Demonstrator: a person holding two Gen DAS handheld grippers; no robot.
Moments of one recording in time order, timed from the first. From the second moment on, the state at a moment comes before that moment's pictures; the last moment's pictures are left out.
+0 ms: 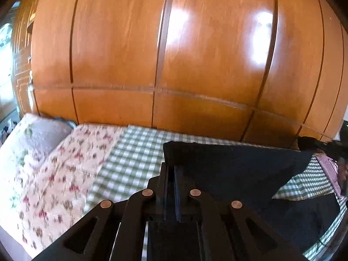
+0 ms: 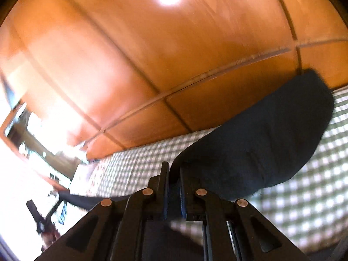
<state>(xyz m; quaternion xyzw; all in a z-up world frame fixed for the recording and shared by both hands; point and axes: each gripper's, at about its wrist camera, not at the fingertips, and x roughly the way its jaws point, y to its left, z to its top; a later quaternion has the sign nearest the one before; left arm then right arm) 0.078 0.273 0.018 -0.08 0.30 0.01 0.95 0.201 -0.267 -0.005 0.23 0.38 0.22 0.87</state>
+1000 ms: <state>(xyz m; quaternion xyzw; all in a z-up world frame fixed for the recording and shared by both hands) -0.035 0.280 -0.113 -0.46 0.37 0.01 0.80 0.038 -0.271 -0.145 0.22 0.48 0.19 0.83</state>
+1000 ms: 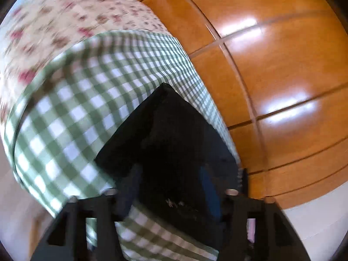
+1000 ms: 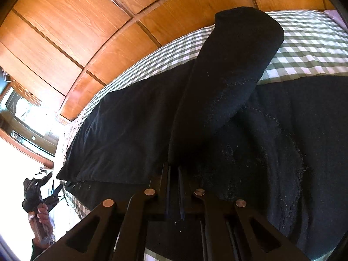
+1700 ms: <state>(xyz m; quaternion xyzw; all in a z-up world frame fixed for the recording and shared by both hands) -0.042 0.293 -0.122 -0.39 0.41 0.03 0.83 -0.032 -0.266 -0.118 0.19 0.48 0.22 0.83</state>
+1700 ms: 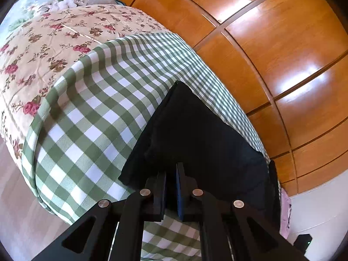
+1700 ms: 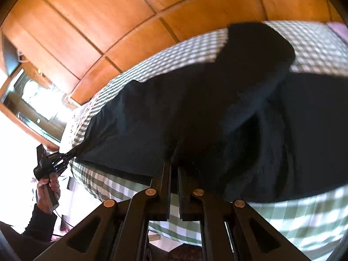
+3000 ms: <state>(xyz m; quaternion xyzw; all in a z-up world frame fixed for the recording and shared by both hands) 0.000 0.128 -0.074 -0.14 0.42 -0.06 0.89 0.034 -0.335 -0.074 0.19 0.46 0.09 0.86</state>
